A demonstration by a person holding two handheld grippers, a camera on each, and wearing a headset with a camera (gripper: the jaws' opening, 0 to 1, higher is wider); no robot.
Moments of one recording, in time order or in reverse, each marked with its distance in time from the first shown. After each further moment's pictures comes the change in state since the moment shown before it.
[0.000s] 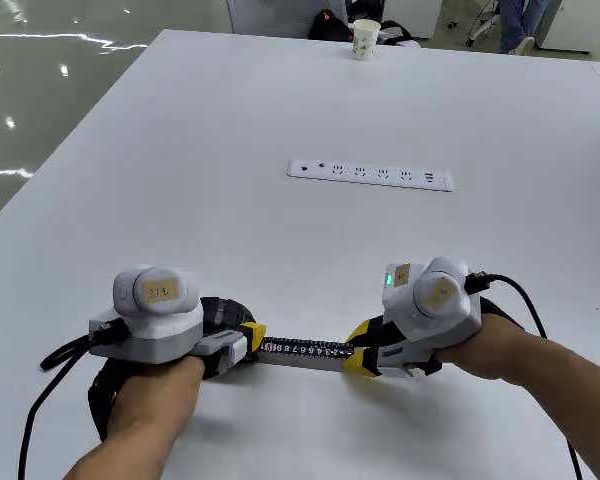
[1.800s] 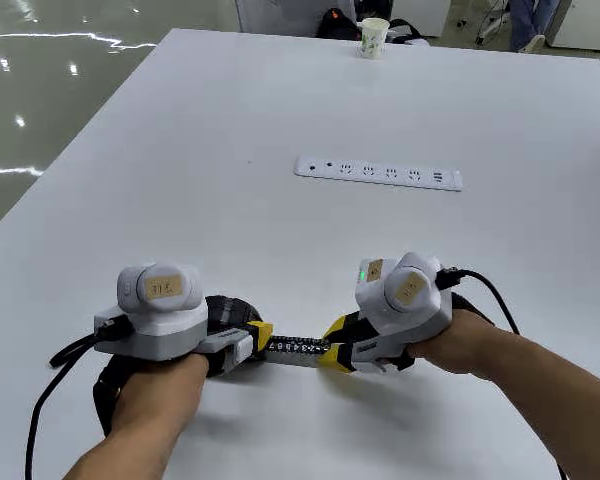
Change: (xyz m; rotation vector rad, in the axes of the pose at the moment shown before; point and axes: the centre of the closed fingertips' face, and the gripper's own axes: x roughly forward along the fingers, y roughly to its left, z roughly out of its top) left arm 0.000 0.000 0.001 -0.010 0.005 -0.018; right arm 0.025 0.003 0.030 -0.014 -0.033 0.024
